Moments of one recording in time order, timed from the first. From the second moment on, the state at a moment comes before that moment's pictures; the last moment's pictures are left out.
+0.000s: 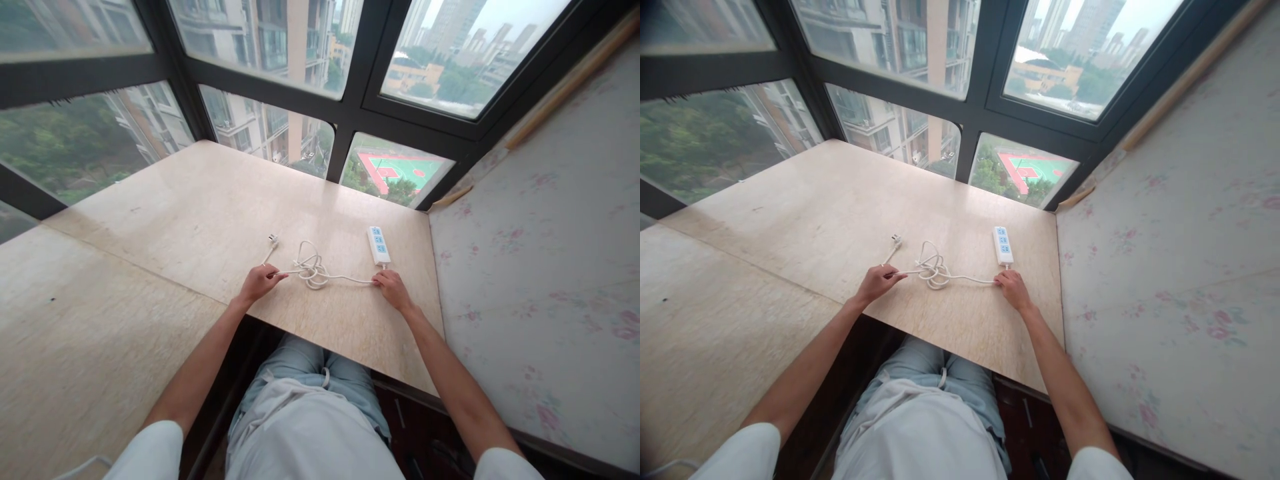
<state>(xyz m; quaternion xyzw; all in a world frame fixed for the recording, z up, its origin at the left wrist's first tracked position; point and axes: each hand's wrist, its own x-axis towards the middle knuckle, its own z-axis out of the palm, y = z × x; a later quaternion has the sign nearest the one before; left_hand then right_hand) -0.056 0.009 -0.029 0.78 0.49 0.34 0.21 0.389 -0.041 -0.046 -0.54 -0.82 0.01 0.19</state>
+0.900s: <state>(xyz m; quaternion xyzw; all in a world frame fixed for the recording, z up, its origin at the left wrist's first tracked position) -0.139 0.039 -0.042 0.84 0.47 0.25 0.02 0.400 -0.071 -0.043 -0.63 -0.76 -0.03 0.16</state>
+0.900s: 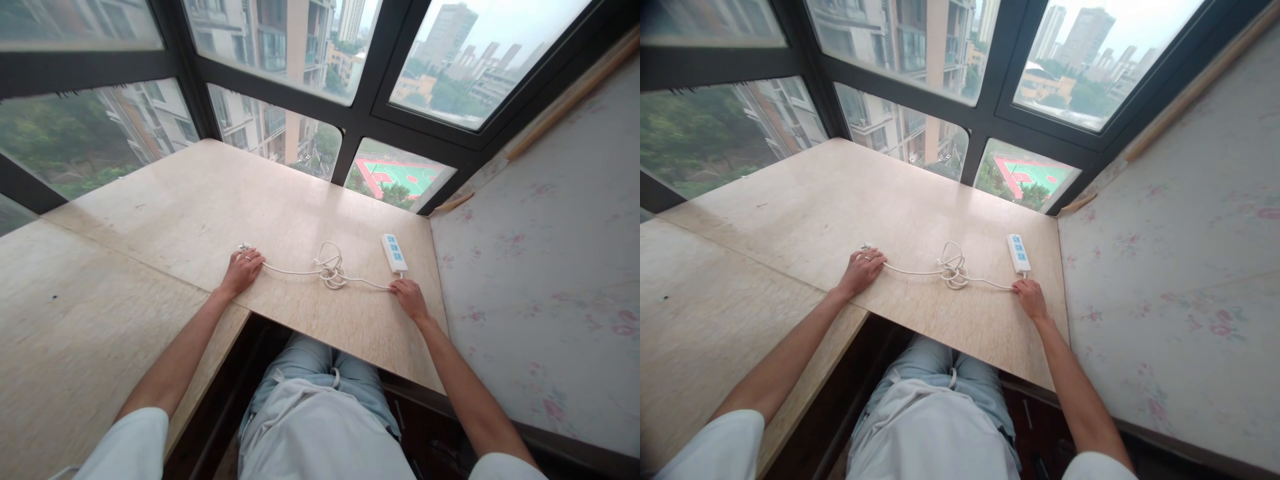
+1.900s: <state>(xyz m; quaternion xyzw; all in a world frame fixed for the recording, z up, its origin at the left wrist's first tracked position) -0.109 0.045 -0.029 0.78 0.58 0.23 0.07 0.250 0.010 -0.047 -0.66 -0.66 0.21 0.29</state>
